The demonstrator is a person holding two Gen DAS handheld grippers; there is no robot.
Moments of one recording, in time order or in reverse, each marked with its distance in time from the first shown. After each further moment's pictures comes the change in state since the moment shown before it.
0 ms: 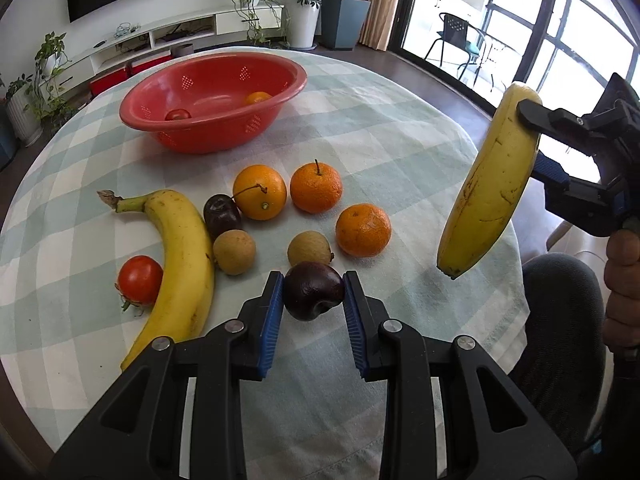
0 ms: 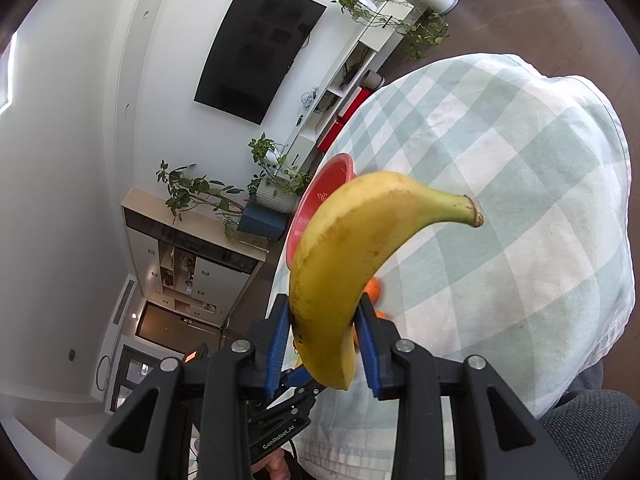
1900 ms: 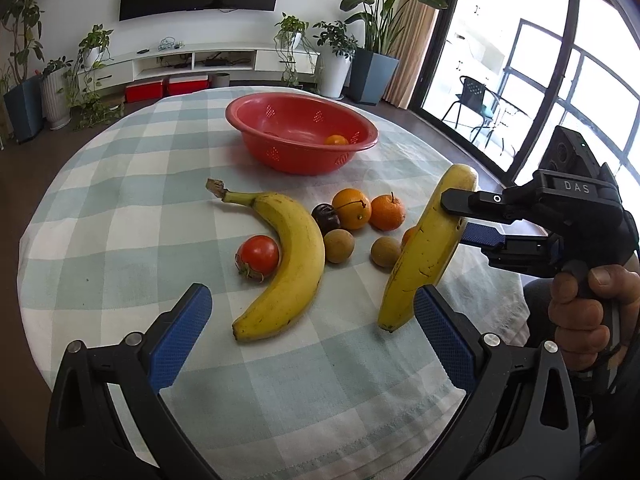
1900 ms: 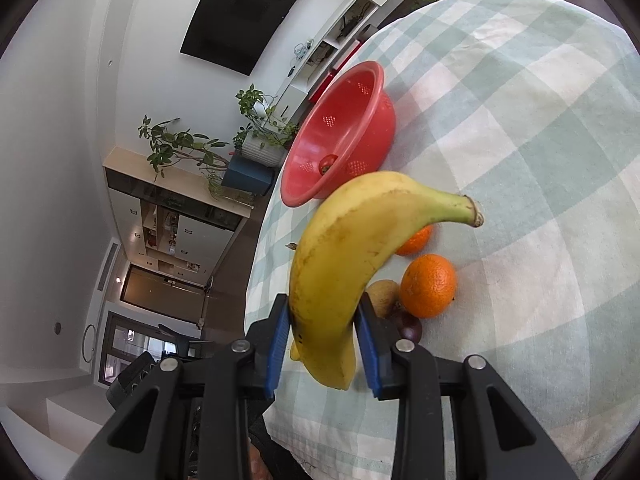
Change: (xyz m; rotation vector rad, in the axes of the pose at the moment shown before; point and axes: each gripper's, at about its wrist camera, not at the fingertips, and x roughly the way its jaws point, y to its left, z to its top) left arm -0.065 0.071 -0.043 -0.127 -0.190 0.009; right arm 0.083 0.023 -0.043 -0.012 0.154 -0.049
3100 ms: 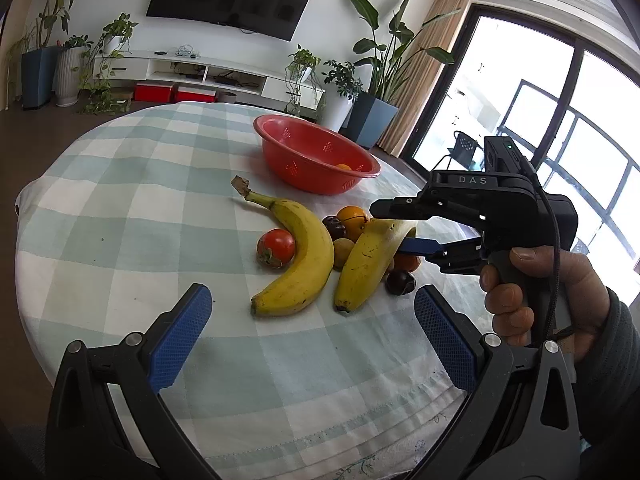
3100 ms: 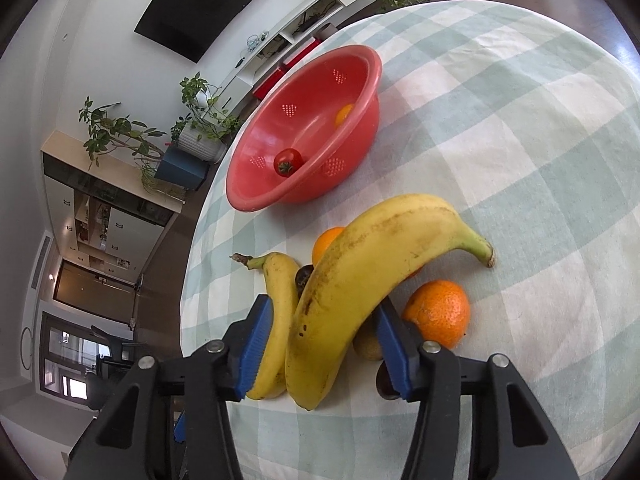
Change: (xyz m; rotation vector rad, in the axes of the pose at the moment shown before) left arm -0.040 0.027 -0.040 -0.156 -0.152 -0.088; right arm 0.058 0.034 0.015 -0.051 0.017 -0.312
